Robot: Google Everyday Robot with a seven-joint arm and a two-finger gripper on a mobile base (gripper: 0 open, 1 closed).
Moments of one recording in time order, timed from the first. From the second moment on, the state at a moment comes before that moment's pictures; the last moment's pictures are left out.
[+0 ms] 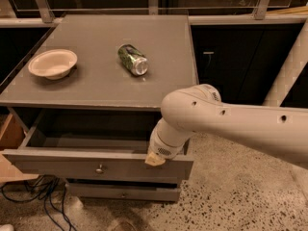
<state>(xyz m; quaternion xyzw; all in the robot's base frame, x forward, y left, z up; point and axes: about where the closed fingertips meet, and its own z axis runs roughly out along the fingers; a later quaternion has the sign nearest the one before) 0.468 -0.005 0.674 -0.60 0.78 0.10 0.15</state>
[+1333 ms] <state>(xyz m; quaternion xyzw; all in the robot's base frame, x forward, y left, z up) 0.455 -0.026 0.687 -0.58 0.79 0.11 0.16</state>
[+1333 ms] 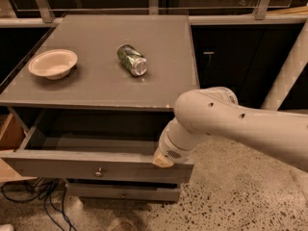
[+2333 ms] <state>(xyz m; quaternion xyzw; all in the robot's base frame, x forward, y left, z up) 0.455 -0.026 0.687 -0.58 0.79 0.11 0.16</state>
